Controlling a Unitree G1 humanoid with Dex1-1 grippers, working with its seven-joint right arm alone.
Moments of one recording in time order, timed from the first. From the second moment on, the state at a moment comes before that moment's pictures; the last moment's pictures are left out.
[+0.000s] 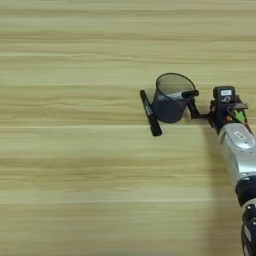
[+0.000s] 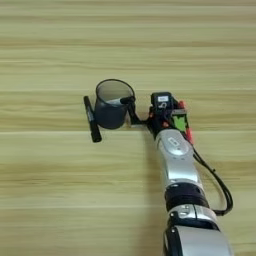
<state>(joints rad) -0.38 -0.27 -0.17 0.72 0.07 -0.20 0.17</state>
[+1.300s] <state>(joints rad) 0.04 -0.20 -0.19 -0.07 0.11 0.09 0.15</state>
